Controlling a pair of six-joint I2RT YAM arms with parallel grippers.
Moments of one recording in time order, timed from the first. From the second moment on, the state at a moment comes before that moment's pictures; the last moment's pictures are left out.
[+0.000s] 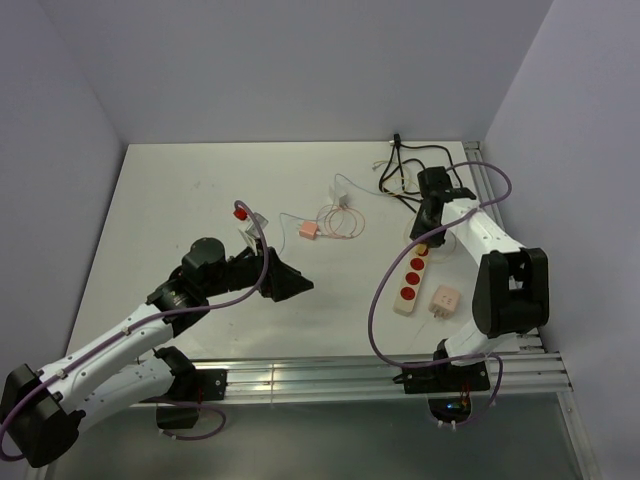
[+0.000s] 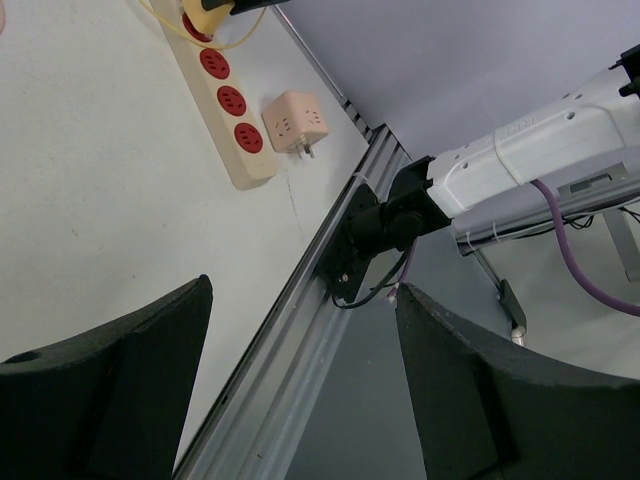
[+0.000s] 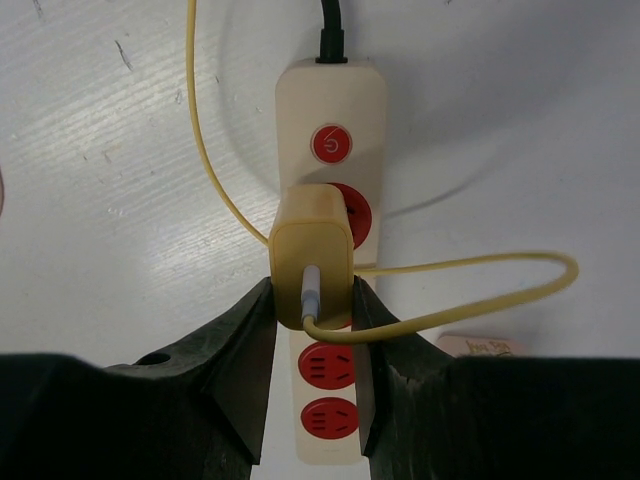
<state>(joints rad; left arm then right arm) -0.73 0.87 0.59 0.11 0.49 -0.70 0.09 1.58 1.13 -0.76 0.21 0.49</state>
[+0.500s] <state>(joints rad) -0.73 0.86 0.59 0.11 0.50 -0.71 0.08 1.55 1.02 -0.66 0.19 0.51</state>
